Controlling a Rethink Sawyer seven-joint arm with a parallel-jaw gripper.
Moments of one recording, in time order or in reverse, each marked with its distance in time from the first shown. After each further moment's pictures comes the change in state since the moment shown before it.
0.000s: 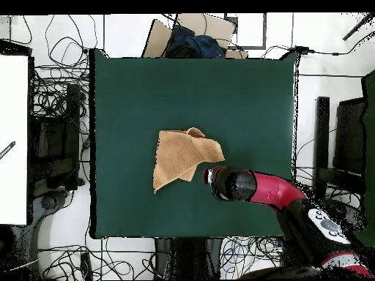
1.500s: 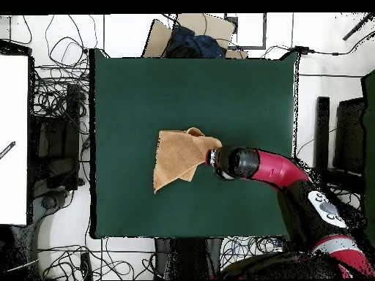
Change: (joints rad) arm 0.052 0.033 0.000 -0.162 0.067 0.110 0.000
